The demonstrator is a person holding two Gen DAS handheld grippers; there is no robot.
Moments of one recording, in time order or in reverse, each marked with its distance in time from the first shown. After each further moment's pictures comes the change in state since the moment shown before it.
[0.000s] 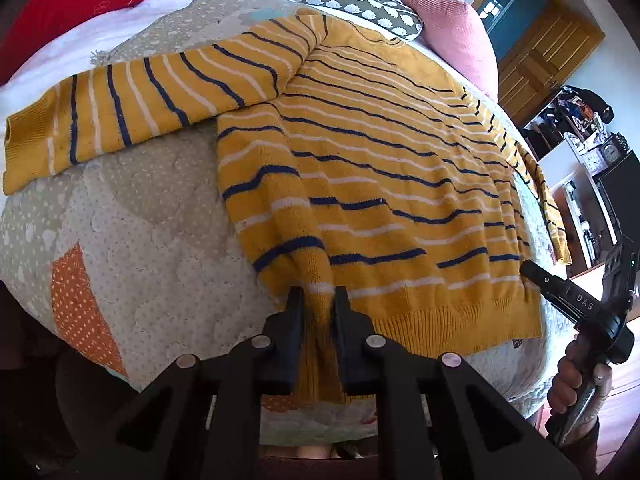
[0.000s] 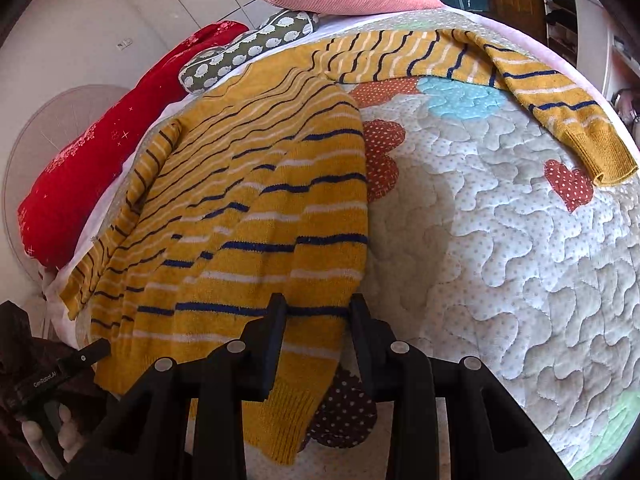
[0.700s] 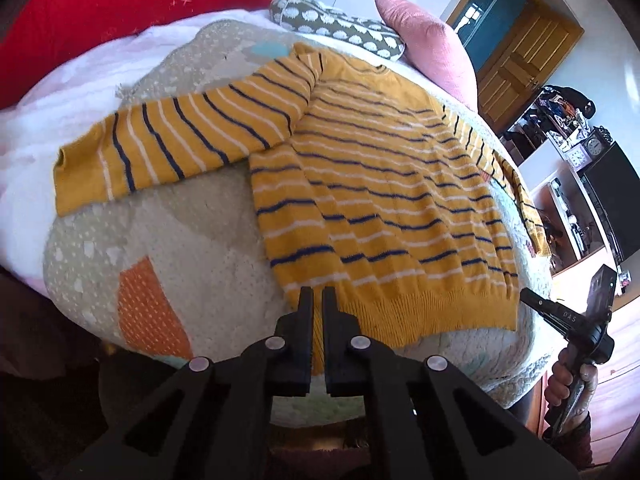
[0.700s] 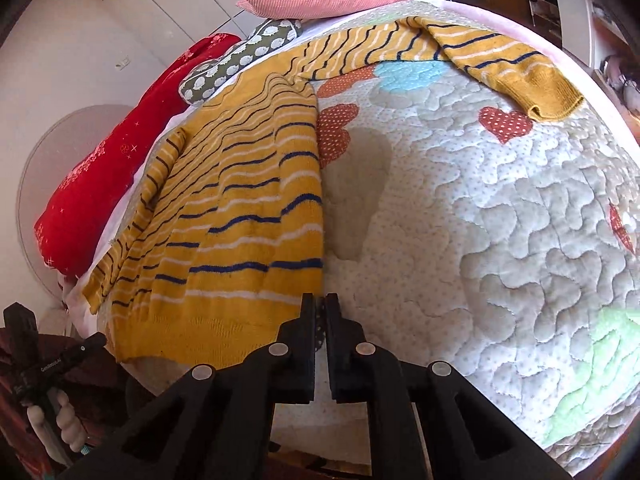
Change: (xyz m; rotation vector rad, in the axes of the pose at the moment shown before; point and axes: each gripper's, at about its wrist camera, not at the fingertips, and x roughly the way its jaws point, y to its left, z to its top) left arm -0.067 0.020 0.005 0.058 -0.080 -0.016; right arm -0.050 -0.040 -0.036 0.094 -0.028 0.032
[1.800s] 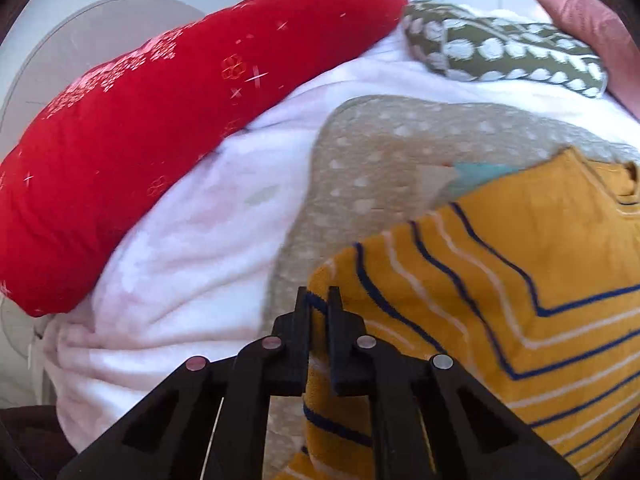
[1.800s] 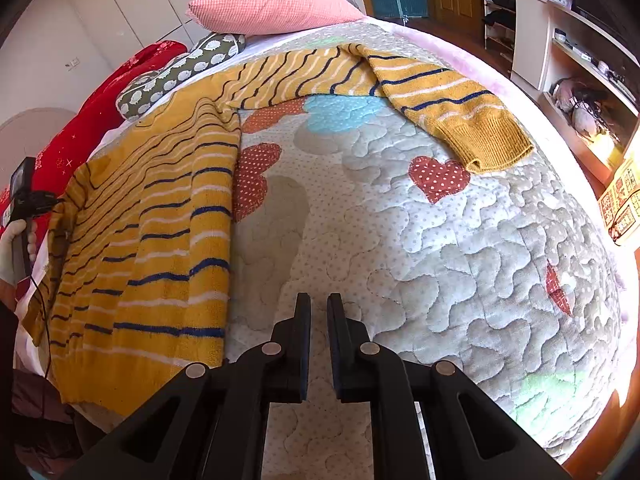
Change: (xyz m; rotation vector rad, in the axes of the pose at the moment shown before) left arm 0.175 0.119 0.311 0.089 0.007 0.695; right arm 0.011 -0.011 0.034 0.010 -0.021 -0.250
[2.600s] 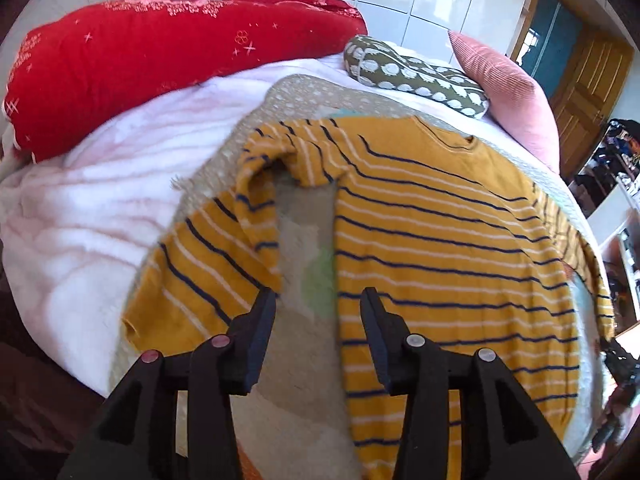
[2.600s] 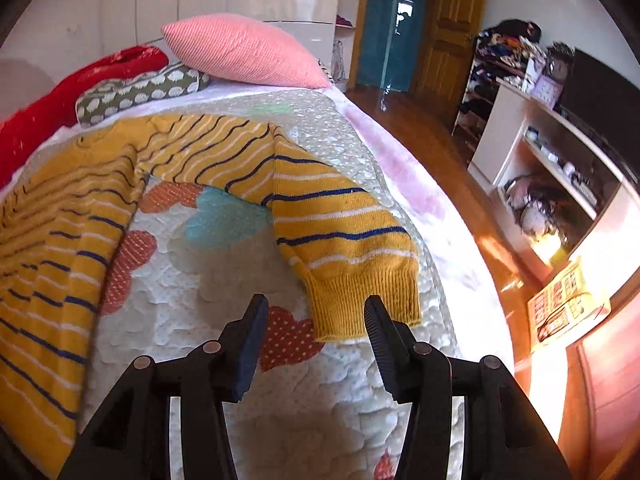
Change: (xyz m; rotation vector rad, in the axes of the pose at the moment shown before) left arm -0.172 0.011 -0.213 -0.202 -0.062 -0.451; right arm 0.019 -0.045 0.077 -0.326 -0.186 -0.337
